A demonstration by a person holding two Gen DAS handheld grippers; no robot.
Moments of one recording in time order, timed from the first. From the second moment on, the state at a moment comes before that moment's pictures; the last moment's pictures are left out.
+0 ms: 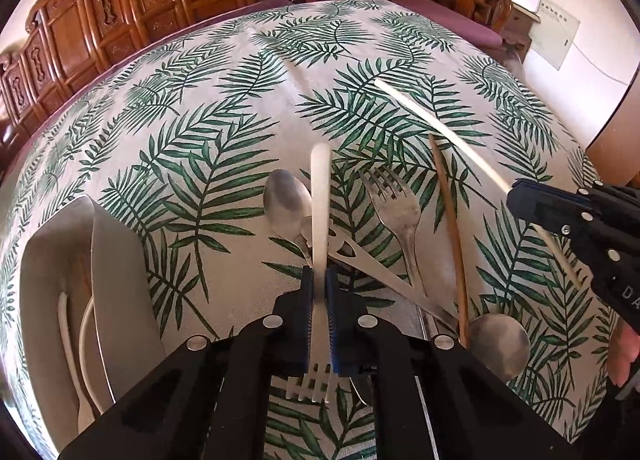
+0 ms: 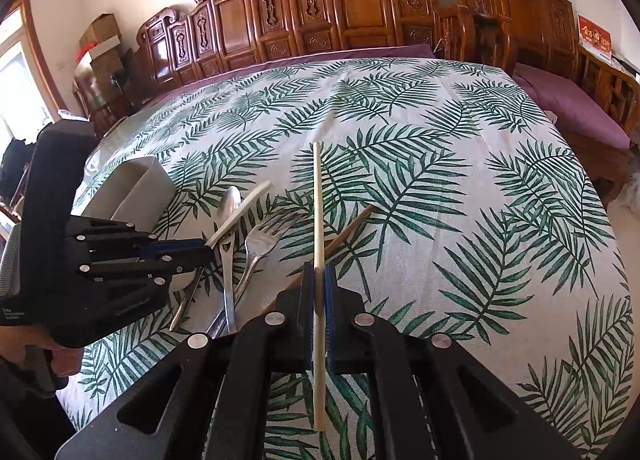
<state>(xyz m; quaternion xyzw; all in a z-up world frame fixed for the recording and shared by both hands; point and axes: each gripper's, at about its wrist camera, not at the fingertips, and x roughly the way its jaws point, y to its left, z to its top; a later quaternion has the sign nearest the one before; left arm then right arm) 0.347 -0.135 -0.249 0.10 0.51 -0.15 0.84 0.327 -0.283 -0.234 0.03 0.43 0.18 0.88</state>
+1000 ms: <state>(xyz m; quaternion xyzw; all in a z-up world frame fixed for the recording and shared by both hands) 0.277 -0.054 -0.172 0.08 0.45 -0.14 0.88 0.272 -0.209 -0.207 -0.02 0.42 0.24 0.88</state>
